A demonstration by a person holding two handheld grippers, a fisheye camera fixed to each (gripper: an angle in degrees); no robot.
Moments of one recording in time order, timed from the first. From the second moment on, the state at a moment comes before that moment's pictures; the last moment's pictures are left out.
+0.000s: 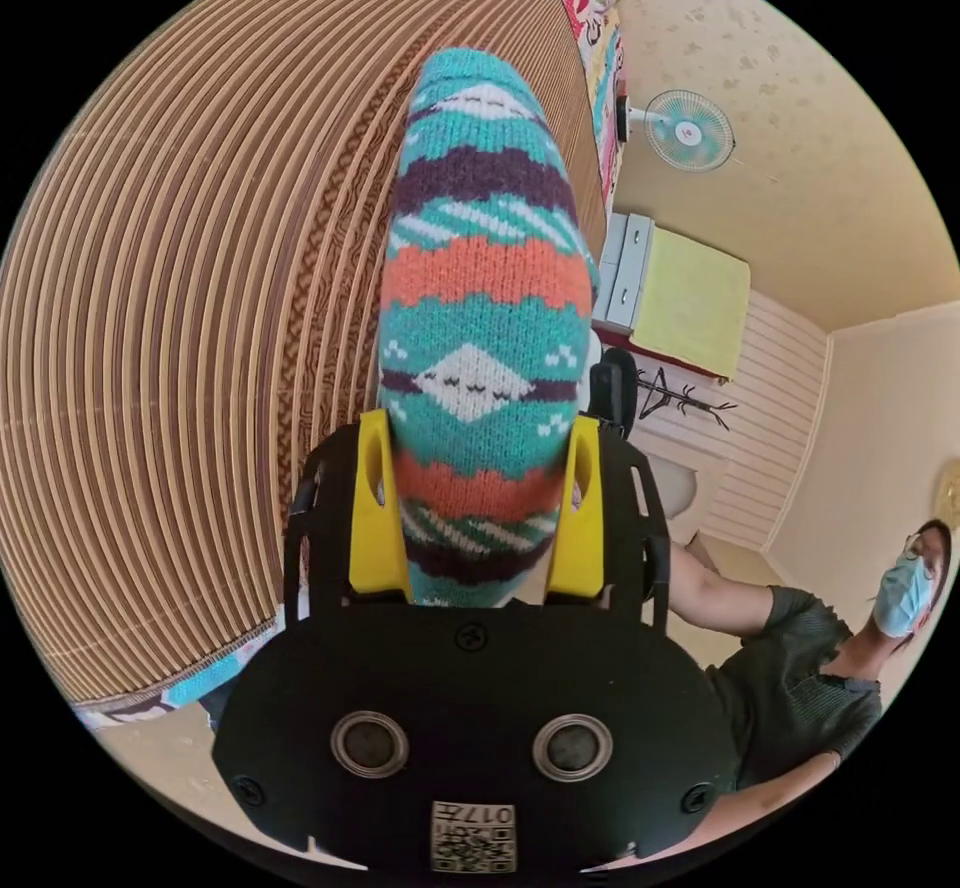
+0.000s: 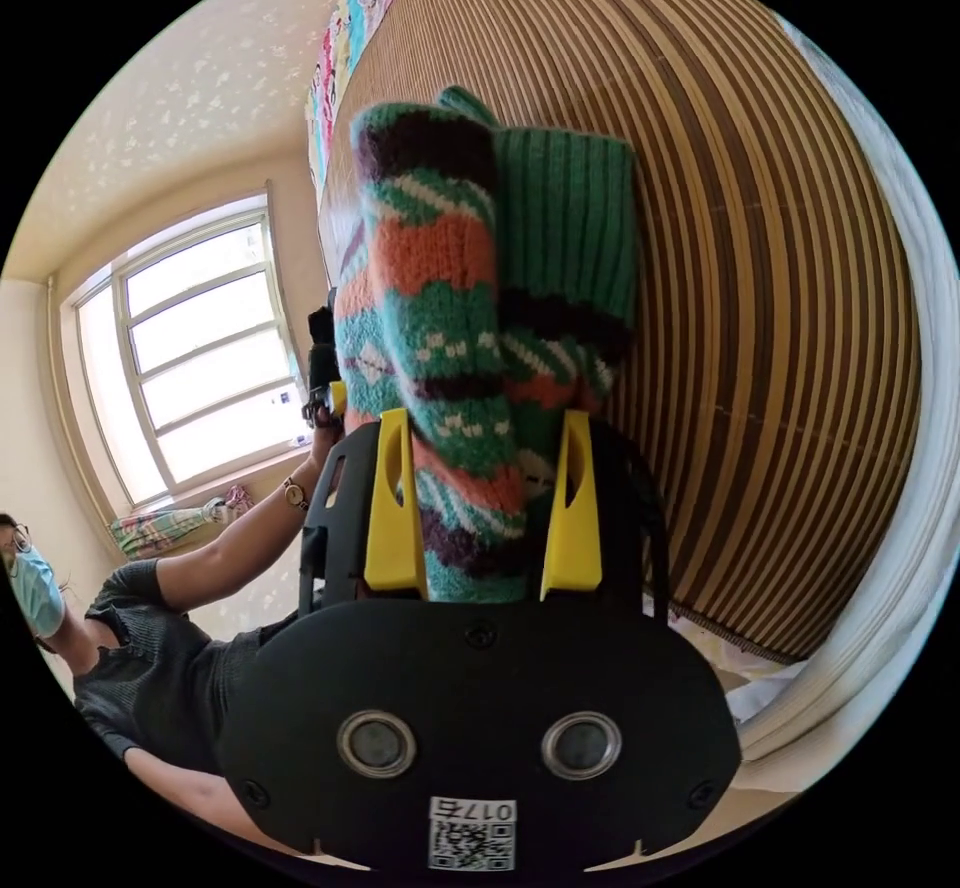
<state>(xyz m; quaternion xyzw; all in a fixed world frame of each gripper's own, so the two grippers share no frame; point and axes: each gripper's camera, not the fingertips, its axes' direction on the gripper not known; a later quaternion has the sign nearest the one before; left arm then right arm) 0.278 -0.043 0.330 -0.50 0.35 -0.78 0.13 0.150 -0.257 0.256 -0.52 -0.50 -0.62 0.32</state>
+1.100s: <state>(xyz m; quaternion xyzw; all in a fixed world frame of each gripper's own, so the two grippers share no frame) 0.385 -0.233 0.561 -0.61 0.57 -0.52 0.16 0.314 -0.471 0.180 -0.23 -0.52 -0.56 0.60</state>
